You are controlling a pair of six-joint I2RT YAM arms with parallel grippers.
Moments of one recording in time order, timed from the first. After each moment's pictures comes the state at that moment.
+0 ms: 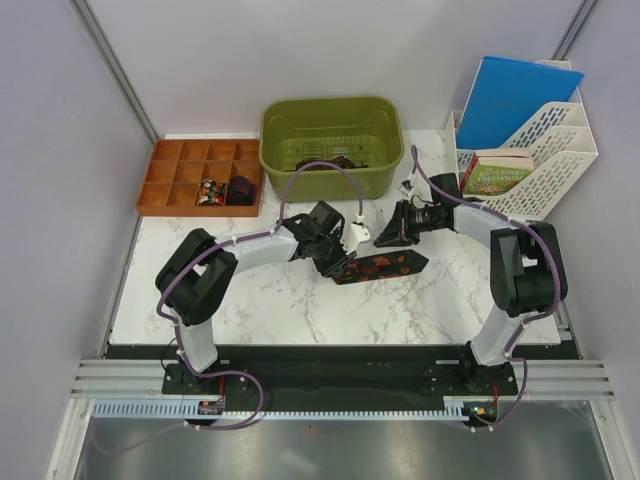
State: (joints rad) left arm -0.75 1.85 1.15 -0.33 0.32 0.36; right arm 0.14 1.78 1.08 -0.35 -0.94 0.40
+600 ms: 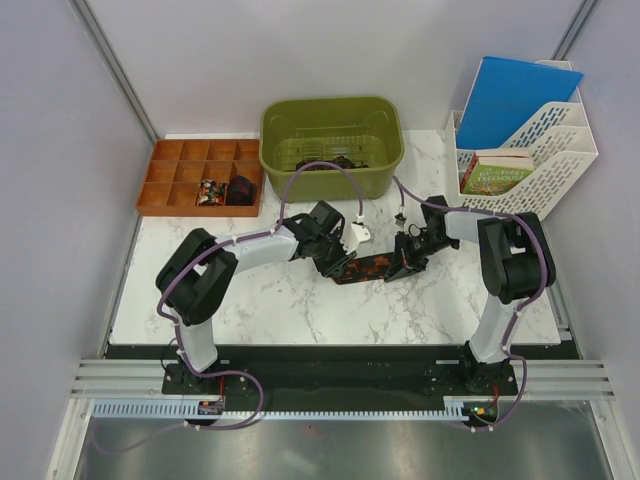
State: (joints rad) left arm -0.75 1.85 1.16 -0.33 0.32 0.36; right arm 0.15 1.87 1.01 -0.59 -0.80 0.13
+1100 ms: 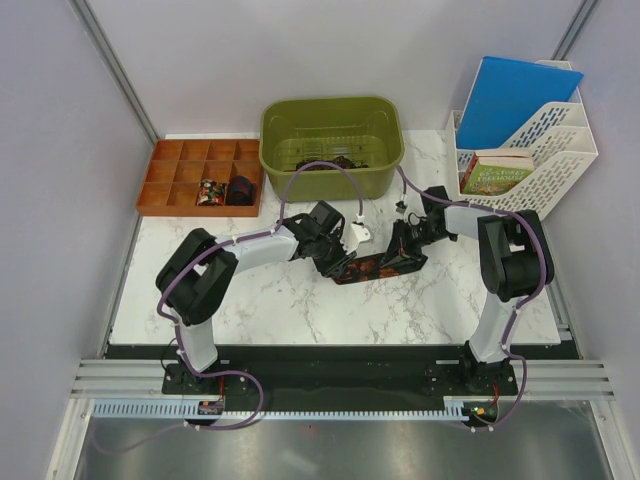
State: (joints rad) left arm -0.75 1.85 1.16 -0.33 0.32 0.36; right arm 0.15 1.90 1.07 -0.54 -0.77 0.20
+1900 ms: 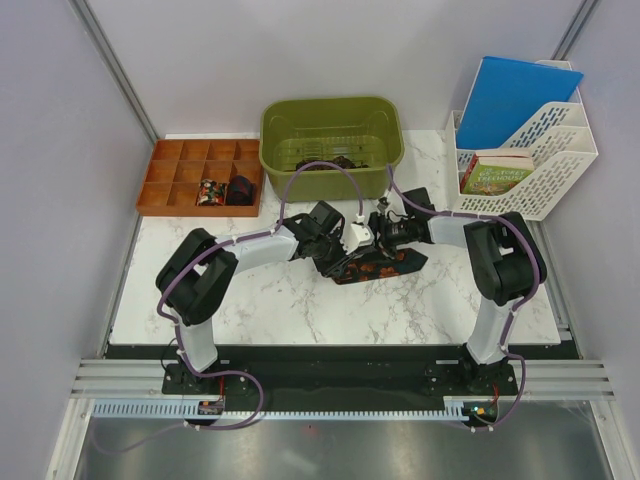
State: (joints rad) left arm -0.75 1.85 1.16 -0.33 0.32 0.36; right arm 0.28 1.89 1.00 -0.11 -0.92 0.64
